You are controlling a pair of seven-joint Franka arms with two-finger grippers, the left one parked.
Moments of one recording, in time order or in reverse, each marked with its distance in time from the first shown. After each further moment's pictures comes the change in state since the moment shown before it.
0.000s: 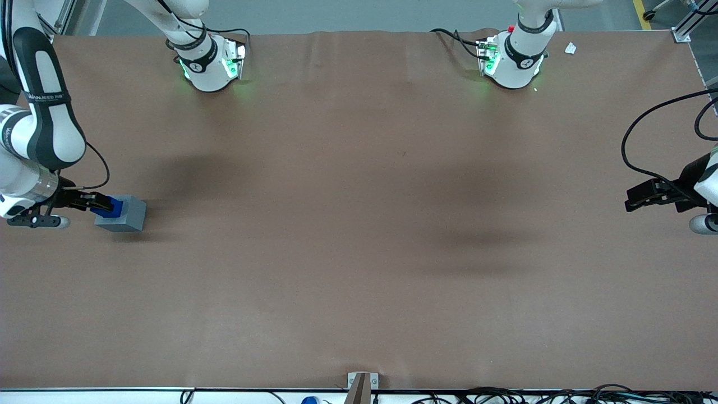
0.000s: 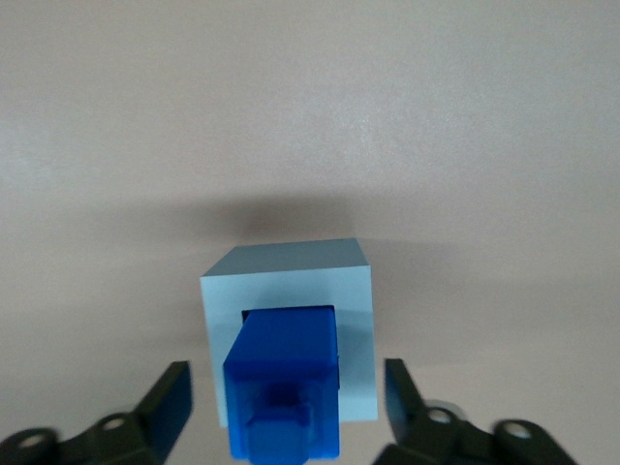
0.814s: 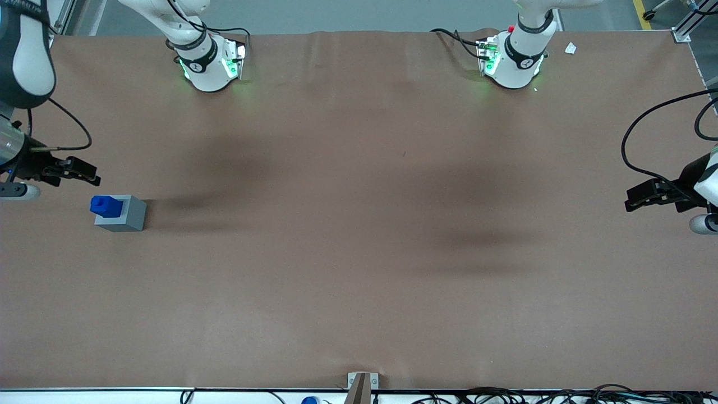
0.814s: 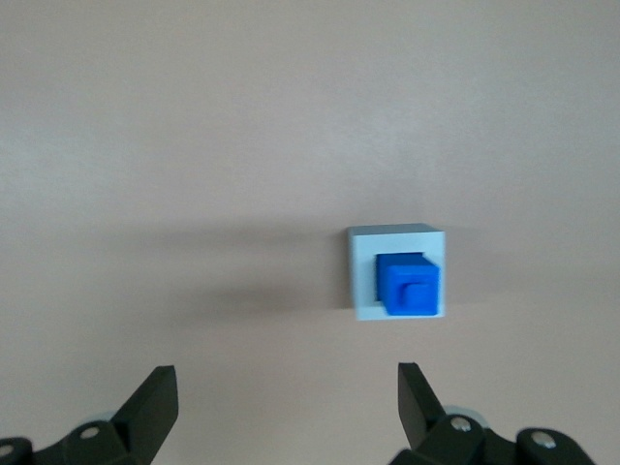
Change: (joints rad) arm 0.171 -0.294 0.020 0.099 0.002 -0.339 0.182
